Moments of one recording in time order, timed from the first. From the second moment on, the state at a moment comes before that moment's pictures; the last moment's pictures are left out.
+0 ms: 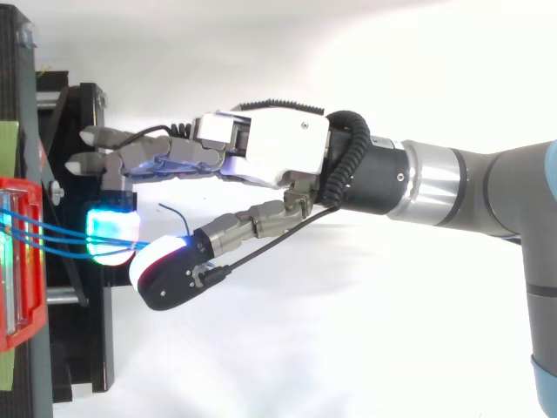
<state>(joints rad) 0.11 -2.49 -1.20 -2.40 -1.33 -0.10</state>
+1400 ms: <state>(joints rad) 0.06 -2.48 -1.16 -2.39 -1.46 -0.16</state>
